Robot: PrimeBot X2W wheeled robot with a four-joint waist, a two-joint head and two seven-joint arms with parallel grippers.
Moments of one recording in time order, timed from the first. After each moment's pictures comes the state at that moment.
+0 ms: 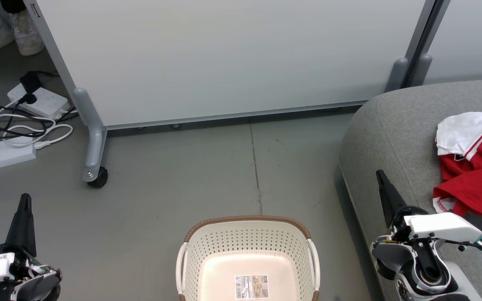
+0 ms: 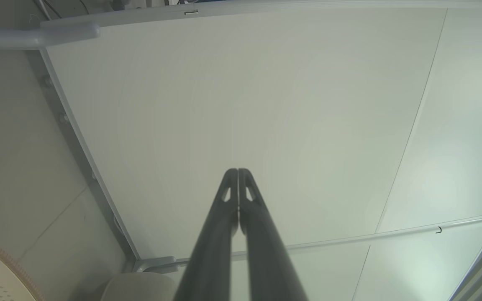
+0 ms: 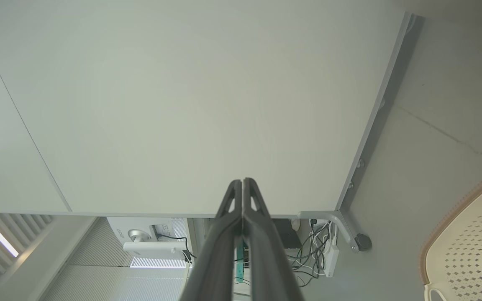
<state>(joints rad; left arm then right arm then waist) -0.13 0.05 0.40 0.27 -1.57 -0.13 0.28 -0.28 -0.05 0.17 0.40 1.67 0.13 -0.04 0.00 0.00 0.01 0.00</state>
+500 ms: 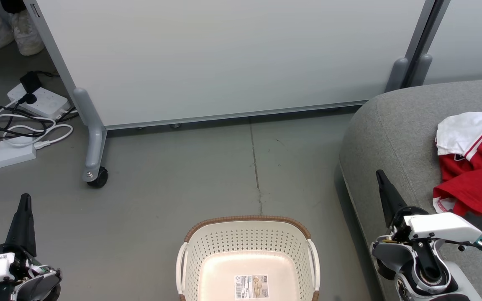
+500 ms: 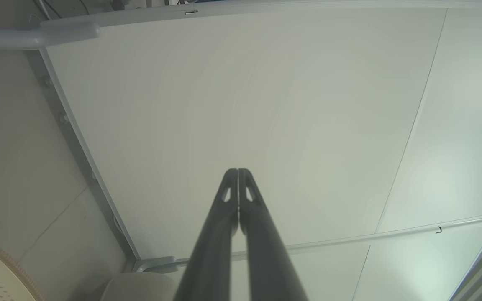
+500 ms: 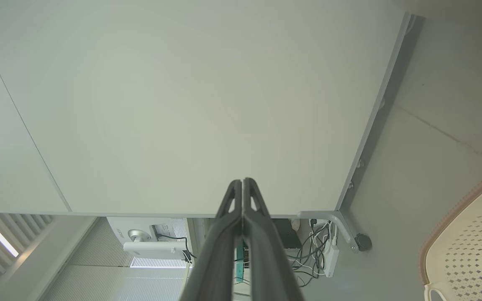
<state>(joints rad) -0.13 0.05 0.40 0.27 -1.57 -0.13 0.28 -0.28 -0.05 0.17 0.40 1.67 0.13 -0.04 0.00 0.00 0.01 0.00</state>
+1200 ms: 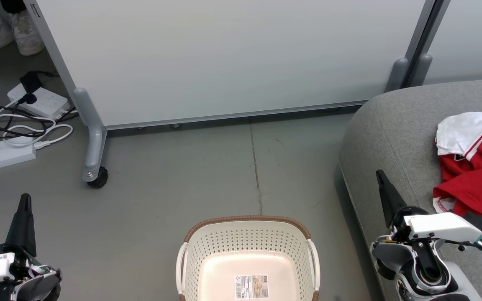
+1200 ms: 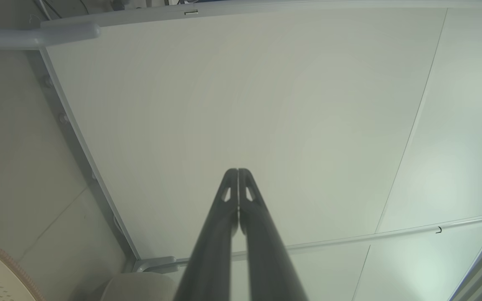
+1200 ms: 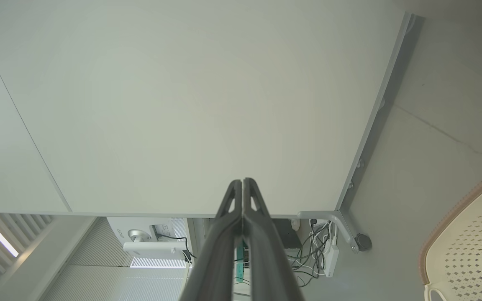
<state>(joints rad) -0.13 0.05 0.40 0.27 -1.57 -0.13 0.28 -0.28 -0.05 0.17 0.40 1.67 0.13 -0.04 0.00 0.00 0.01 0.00</state>
